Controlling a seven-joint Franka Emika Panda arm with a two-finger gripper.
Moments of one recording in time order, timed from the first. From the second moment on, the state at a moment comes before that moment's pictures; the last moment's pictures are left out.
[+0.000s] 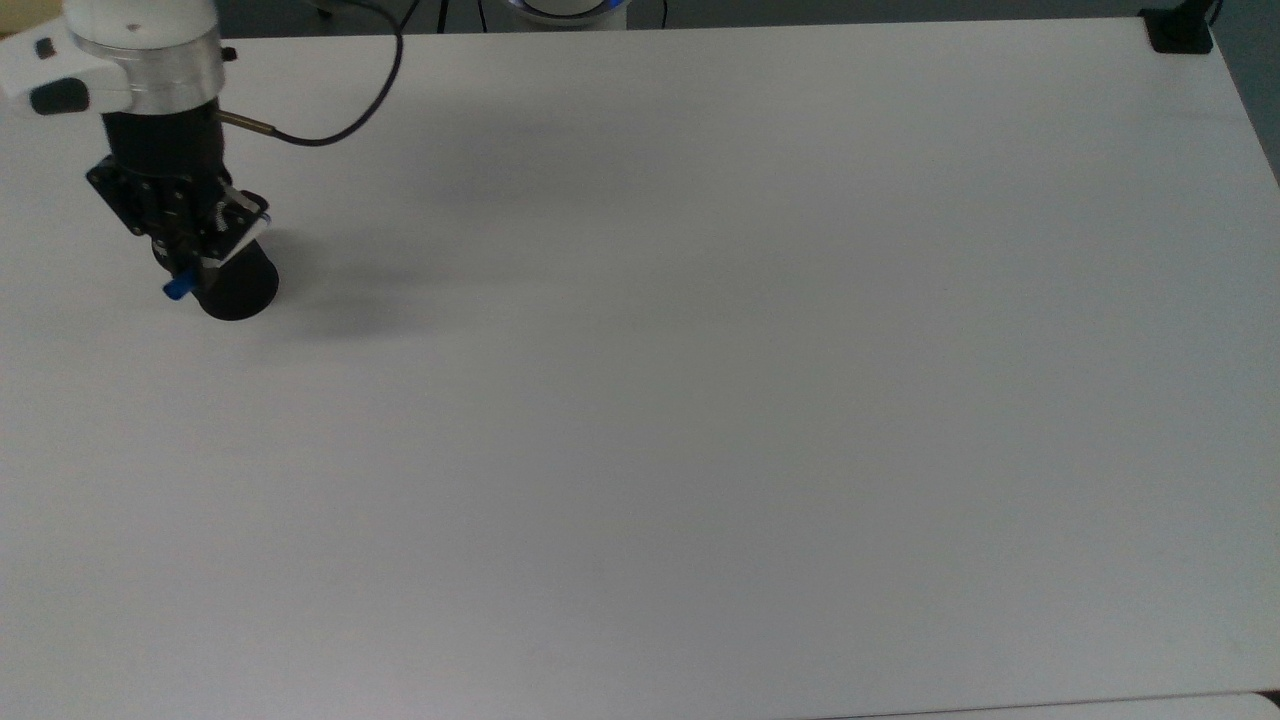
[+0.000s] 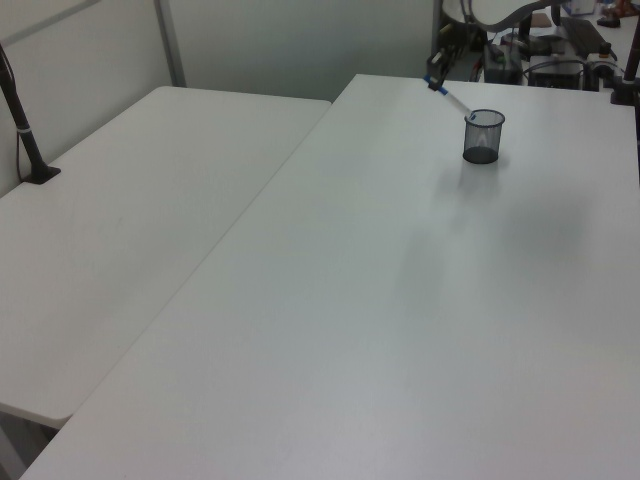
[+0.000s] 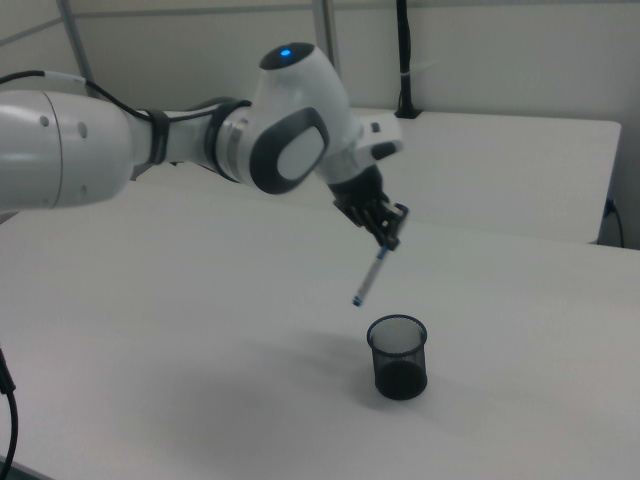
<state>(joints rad) -0.27 0.28 -0.07 -1.67 -0.05 2.32 -0.08</state>
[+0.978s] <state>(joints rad) -0.34 0.29 -0.06 -1.75 -0.05 2.43 -0.16</state>
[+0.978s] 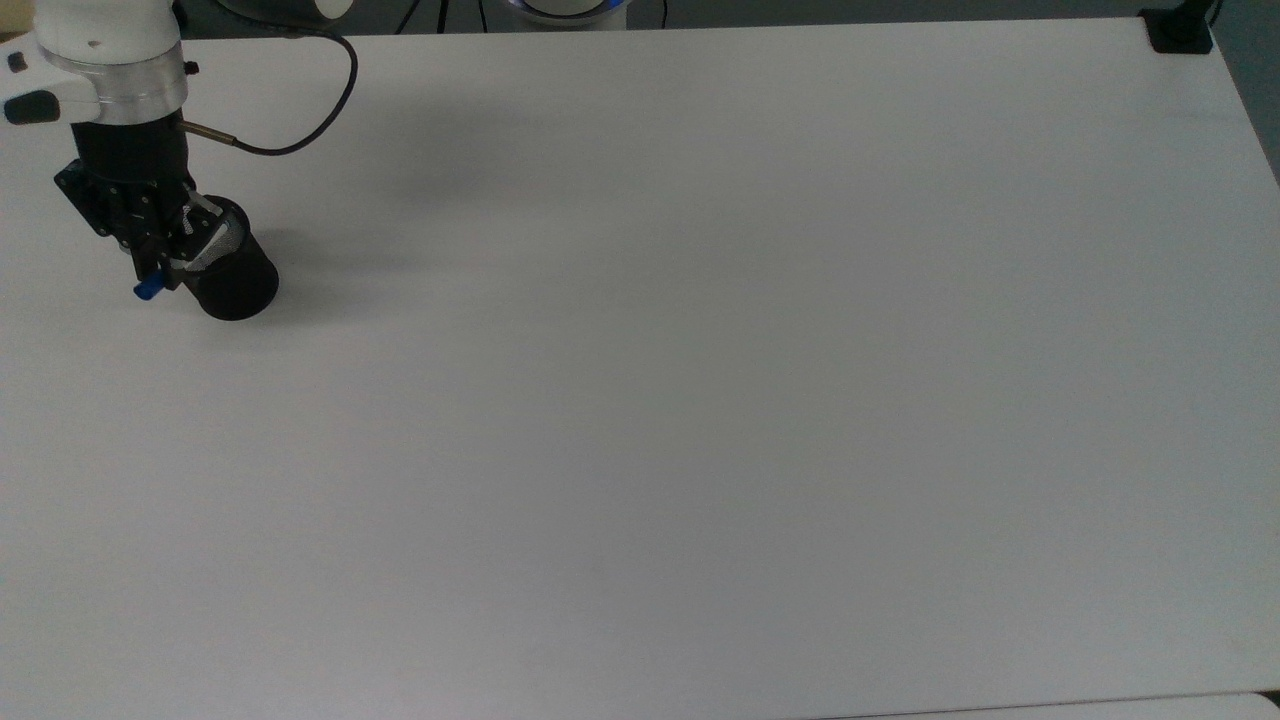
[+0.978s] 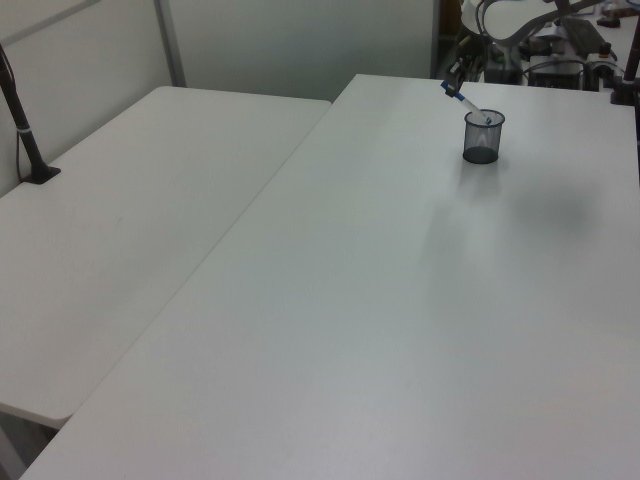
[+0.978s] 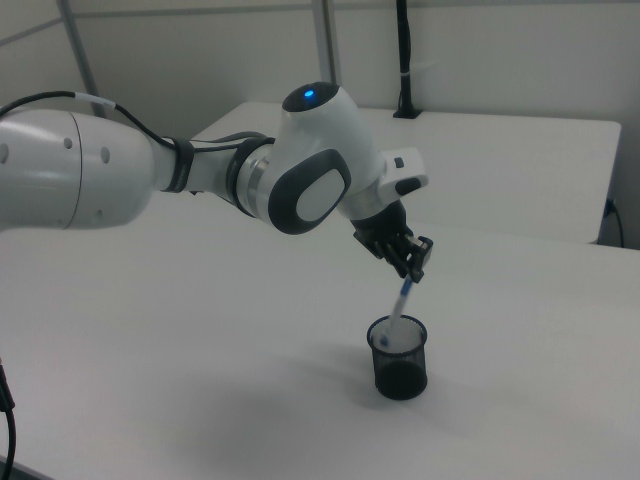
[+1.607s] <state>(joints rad) -0.22 0.25 -0.05 -1.73 -0.05 2.20 -0.16</state>
